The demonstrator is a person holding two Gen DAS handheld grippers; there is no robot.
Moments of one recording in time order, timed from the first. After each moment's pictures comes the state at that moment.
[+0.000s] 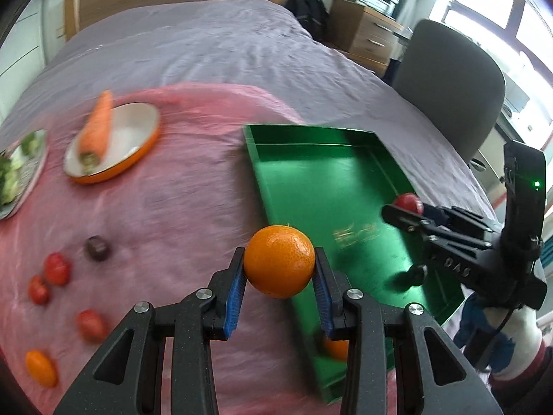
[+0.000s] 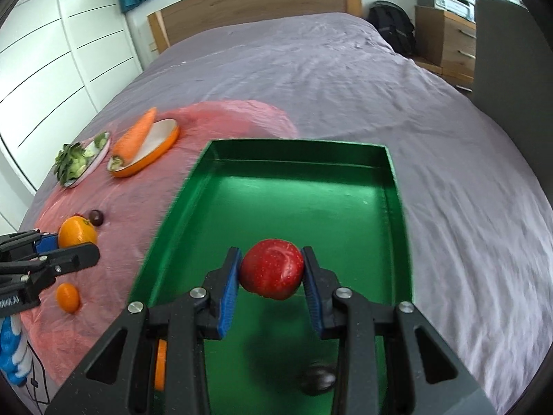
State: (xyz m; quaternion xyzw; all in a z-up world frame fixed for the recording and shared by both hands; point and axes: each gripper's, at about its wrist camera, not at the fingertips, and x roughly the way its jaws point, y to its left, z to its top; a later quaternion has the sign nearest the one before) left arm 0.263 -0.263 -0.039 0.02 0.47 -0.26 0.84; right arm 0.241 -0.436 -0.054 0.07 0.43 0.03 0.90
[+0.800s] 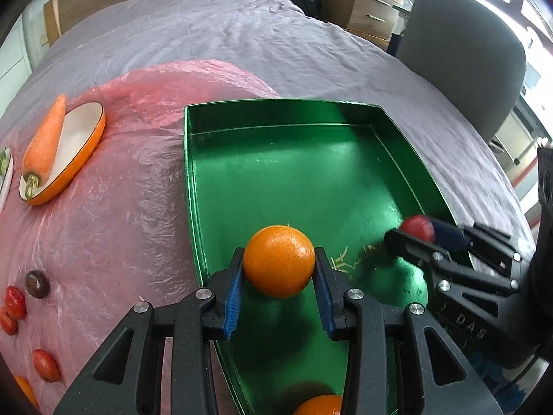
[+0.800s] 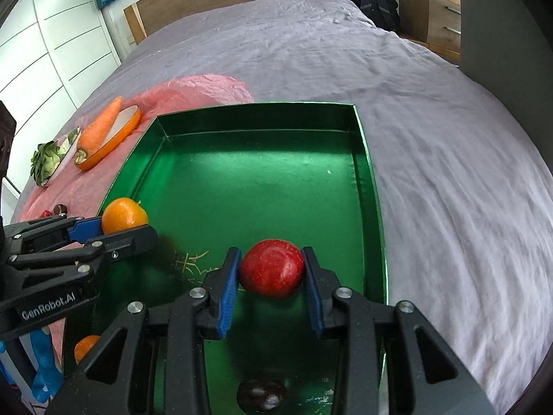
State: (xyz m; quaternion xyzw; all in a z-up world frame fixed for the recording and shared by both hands) left arm 0.289 -0.330 -0.086 0.07 0.49 -0.25 0.83; right arm 0.251 -0.469 -0.091 0.08 0.46 0.01 0.88
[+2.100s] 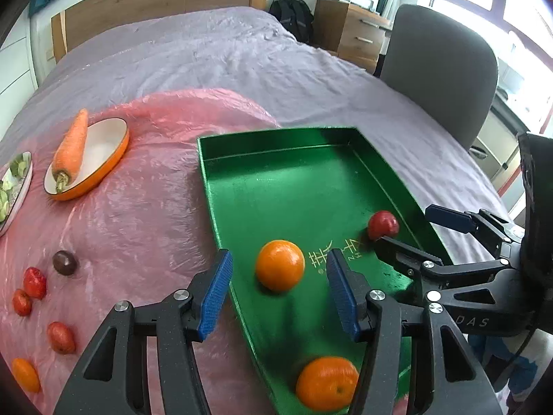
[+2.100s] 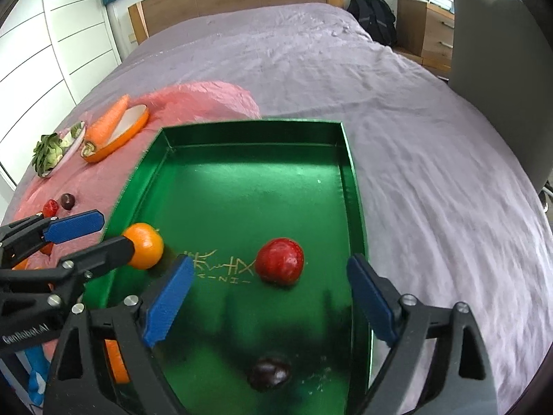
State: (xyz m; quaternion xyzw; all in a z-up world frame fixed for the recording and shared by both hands) left arm 0.243 -0.297 -0.052 0.05 0.44 -0.26 0.86; right arm 0.221 -0.454 -0.064 0.05 0.45 -0.01 0.89
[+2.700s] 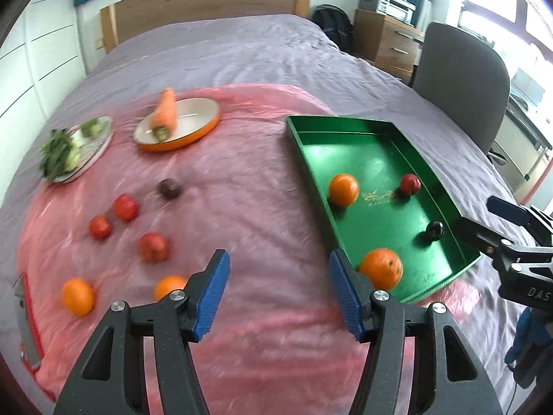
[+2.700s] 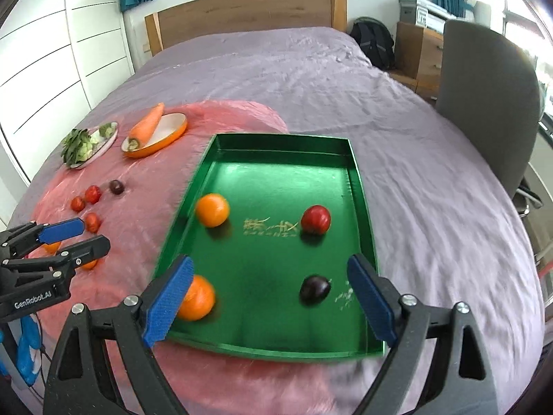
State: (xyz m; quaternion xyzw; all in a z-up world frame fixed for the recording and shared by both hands) left arm 0.167 -0.199 -0.026 0.05 0.44 -0.17 0.88; right arm 0.137 -0.399 -0.009 0.03 0.41 -0.01 0.91
